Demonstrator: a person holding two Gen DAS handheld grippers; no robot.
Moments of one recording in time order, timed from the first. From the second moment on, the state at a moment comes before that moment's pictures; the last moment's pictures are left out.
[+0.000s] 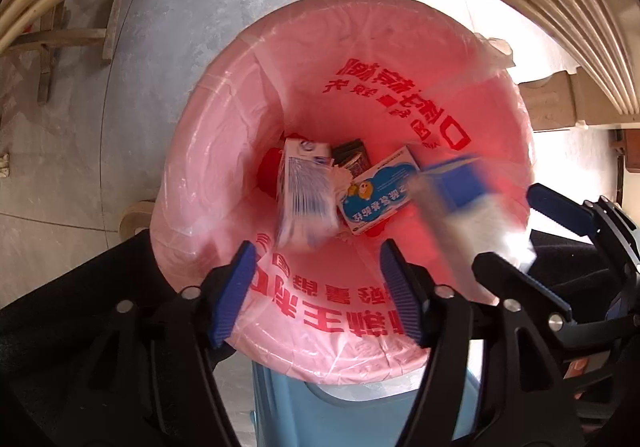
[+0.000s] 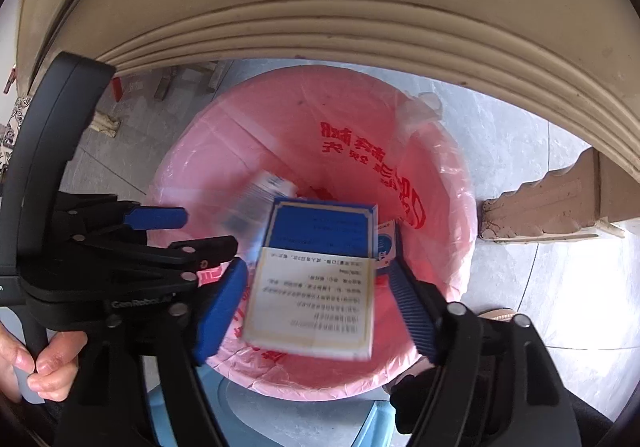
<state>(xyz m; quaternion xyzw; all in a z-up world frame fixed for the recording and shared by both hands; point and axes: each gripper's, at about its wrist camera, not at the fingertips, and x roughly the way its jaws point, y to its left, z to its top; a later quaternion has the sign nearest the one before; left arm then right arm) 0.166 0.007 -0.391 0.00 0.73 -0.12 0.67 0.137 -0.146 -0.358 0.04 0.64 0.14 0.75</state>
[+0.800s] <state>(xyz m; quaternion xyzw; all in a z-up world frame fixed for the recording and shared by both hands) 0.134 -0.007 -0.318 0.06 0.63 -0.08 0.77 0.098 -0.162 -0.293 0.02 0.61 0.00 0.79</state>
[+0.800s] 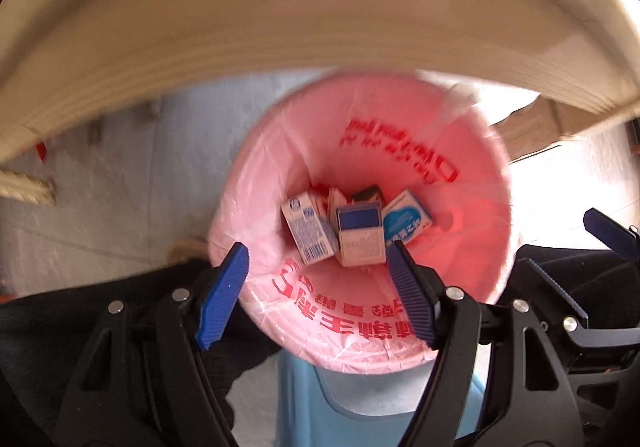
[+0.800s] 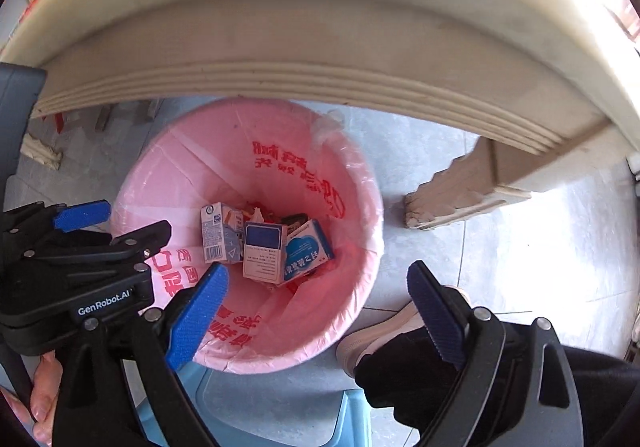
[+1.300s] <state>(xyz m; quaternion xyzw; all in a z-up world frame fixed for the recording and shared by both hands) 0.081 0.020 -0.073 -0.01 0.41 -0.06 0.91 0.015 -0.149 -0.036 -0.08 0.30 -0.08 0.95</state>
